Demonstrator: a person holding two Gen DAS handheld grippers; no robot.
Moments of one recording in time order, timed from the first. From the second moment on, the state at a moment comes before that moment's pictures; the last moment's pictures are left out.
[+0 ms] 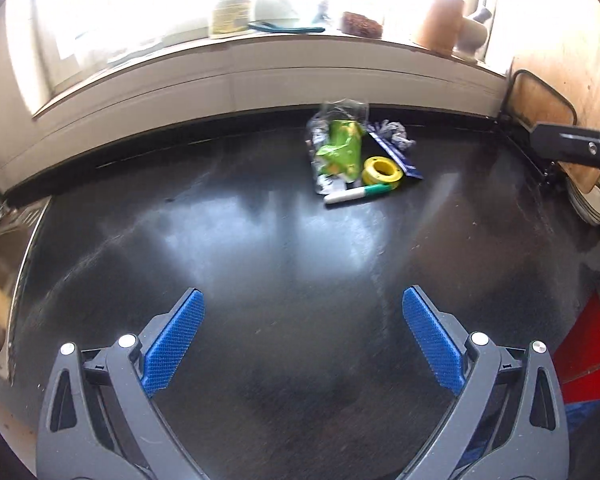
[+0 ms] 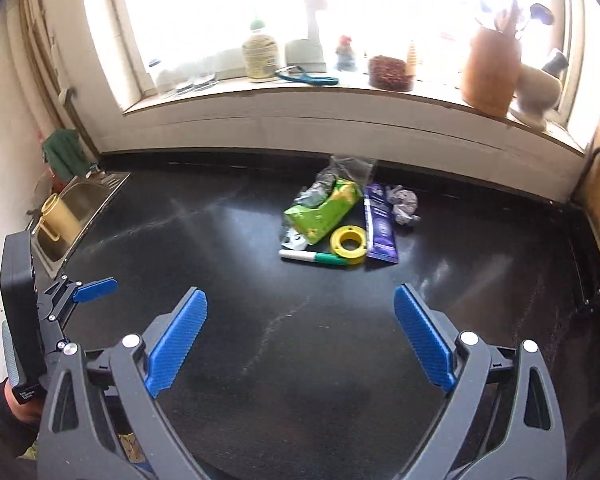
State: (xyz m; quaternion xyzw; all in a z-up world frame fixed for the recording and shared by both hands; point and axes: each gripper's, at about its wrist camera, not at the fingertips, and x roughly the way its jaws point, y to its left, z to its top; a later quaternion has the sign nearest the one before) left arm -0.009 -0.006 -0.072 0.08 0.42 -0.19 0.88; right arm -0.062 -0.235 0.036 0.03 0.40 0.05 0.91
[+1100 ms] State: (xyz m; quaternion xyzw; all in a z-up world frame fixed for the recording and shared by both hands) left arm 0.201 -0.075 -0.175 0.10 0.49 -0.20 0.84; right arm 0.176 -0.345 -0.105 0.07 0.50 0.02 0.86
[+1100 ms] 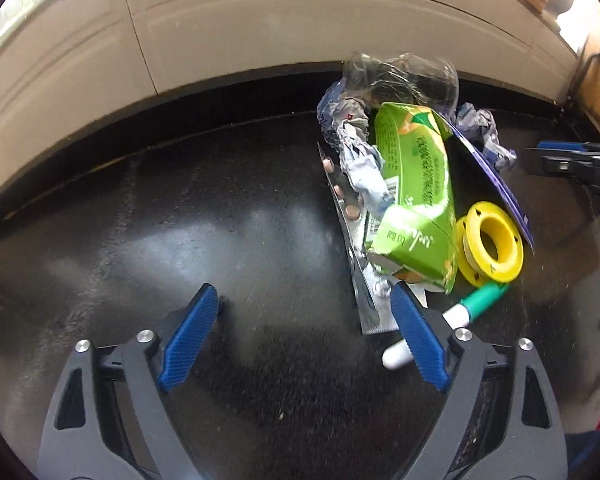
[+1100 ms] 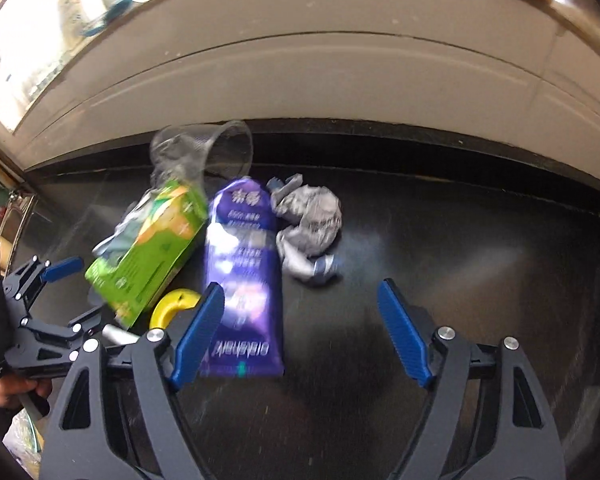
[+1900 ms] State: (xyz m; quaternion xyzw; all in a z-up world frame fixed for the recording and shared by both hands) left arm 0.151 -0.055 -0.134 0.13 0.46 -0.16 0.86; right arm 0.147 -0.348 -0.072 0.07 0.47 -0.01 0.88
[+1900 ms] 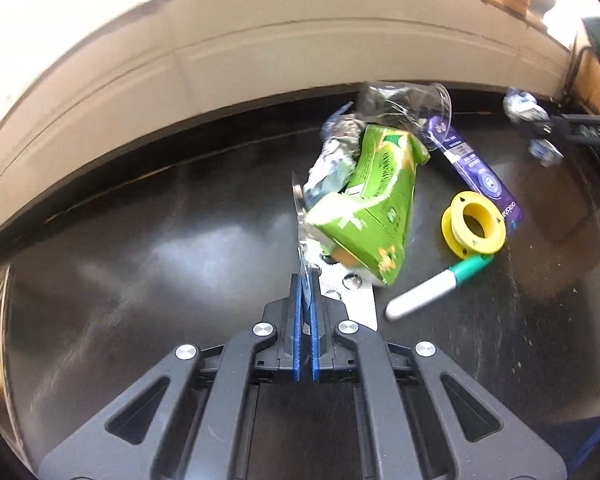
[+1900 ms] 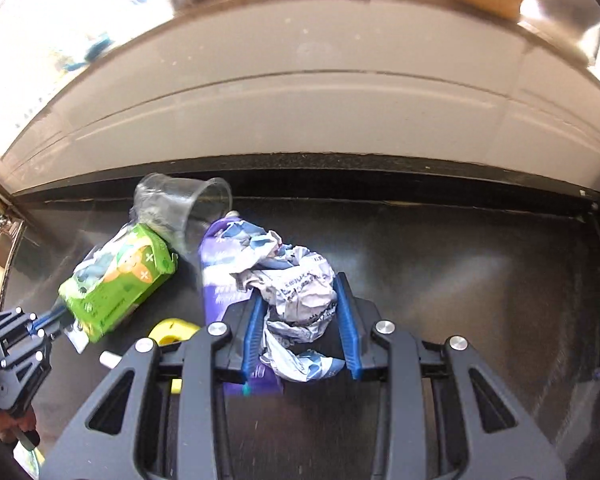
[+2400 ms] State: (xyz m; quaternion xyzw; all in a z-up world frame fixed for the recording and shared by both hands) left arm 0.061 -0.010 -0.109 0.10 0.46 -0.12 0.88; right arm 0.024 -0.305 -0.052 0.06 0.46 0.01 0.89
